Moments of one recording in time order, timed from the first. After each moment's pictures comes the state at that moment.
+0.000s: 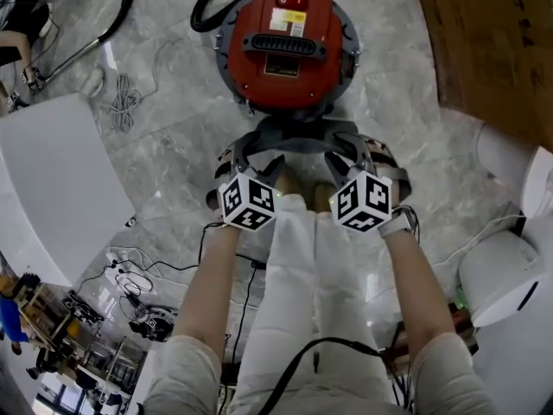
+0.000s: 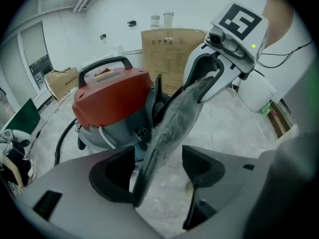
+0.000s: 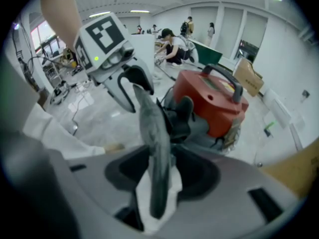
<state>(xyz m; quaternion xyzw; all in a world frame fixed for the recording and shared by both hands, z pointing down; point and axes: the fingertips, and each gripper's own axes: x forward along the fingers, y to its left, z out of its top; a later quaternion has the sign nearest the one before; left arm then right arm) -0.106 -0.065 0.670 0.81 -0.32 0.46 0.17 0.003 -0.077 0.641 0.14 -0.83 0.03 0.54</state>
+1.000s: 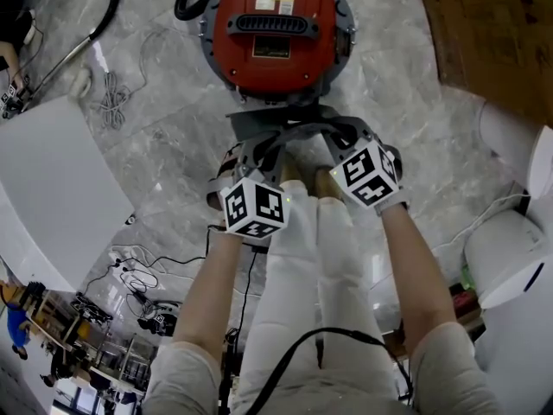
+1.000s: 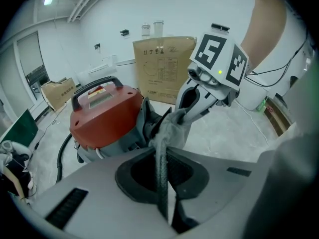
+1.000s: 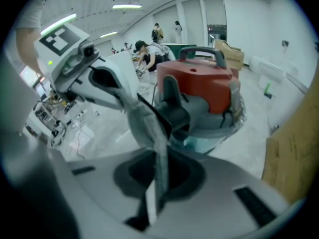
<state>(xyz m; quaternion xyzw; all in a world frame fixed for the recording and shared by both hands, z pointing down) -0.077 -0.068 0.636 0.83 -0.30 0.44 0.13 0.000 -0.078 0.671 0.20 -0.84 0.19 0.46</state>
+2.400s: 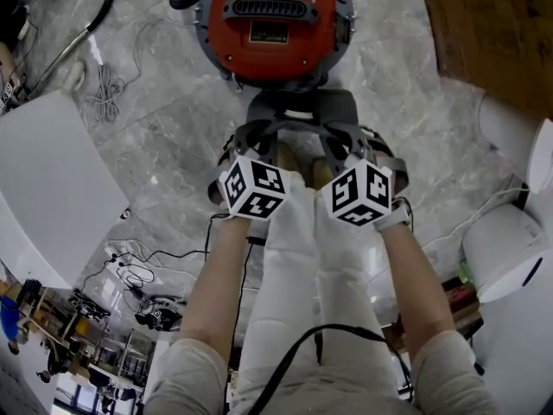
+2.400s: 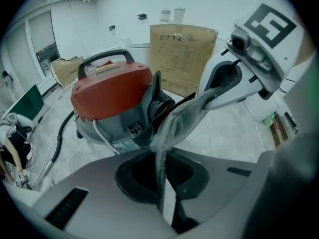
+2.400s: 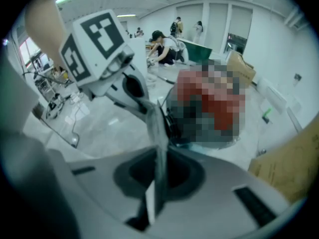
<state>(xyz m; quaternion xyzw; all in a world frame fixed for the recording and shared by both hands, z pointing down) -0.093 -0.058 0.671 0.78 -0.34 0.47 0.23 -0.006 -0.056 0.637 0.18 -0.83 0.08 0.52</state>
